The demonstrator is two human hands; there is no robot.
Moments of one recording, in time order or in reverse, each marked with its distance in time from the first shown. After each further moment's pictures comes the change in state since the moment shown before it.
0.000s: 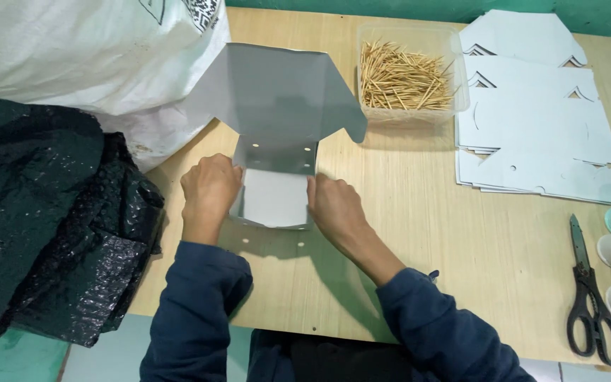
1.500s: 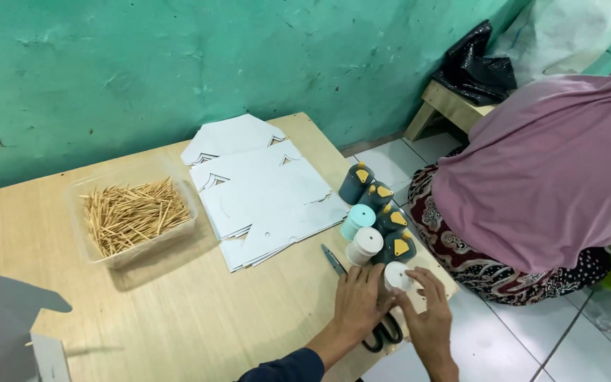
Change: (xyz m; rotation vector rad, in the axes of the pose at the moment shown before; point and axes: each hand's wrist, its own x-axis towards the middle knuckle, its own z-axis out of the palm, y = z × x) left_hand -0.234 0.468 0.244 -0.541 -0.099 1.343; right_hand -0.321 0.321 -0.172 -0.069 1.046 0.497
